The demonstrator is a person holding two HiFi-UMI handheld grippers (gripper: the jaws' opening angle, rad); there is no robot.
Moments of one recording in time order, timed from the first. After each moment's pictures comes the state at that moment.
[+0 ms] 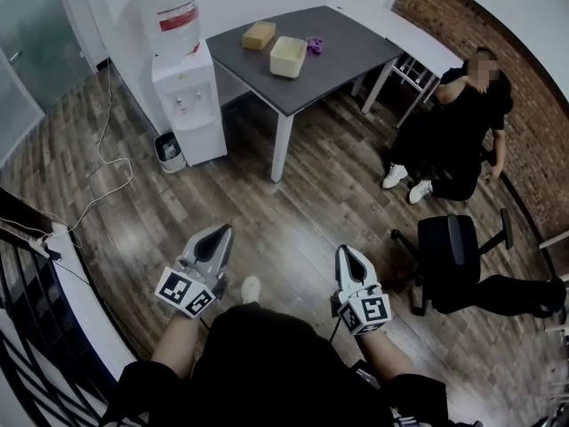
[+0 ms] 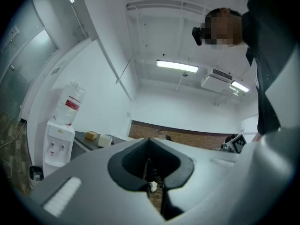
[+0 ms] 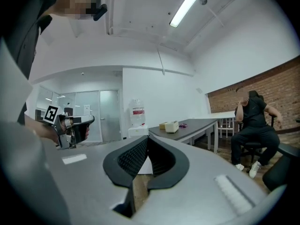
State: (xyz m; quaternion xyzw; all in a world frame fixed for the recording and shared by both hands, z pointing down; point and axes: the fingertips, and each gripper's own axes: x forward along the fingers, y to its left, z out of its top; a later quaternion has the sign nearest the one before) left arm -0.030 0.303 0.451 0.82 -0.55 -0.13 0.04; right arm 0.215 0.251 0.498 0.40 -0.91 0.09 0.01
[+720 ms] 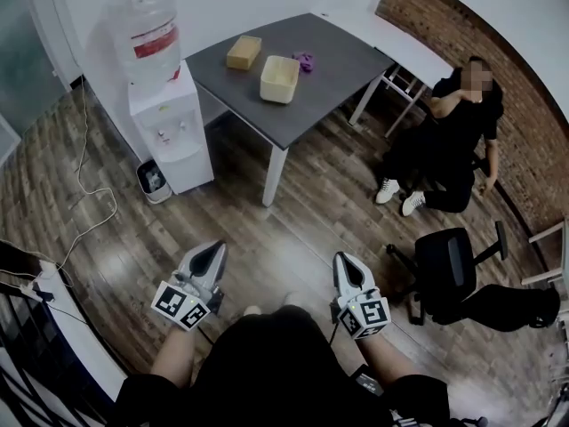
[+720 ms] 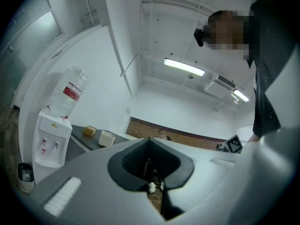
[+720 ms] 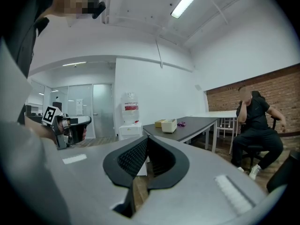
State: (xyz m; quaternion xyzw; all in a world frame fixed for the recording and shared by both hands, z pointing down) left arm -0.109 0.189 0.468 0.84 -0.52 -0.14 0.09; right arm 0.147 0.141 0.497 0.43 -0.90 0.09 0.05
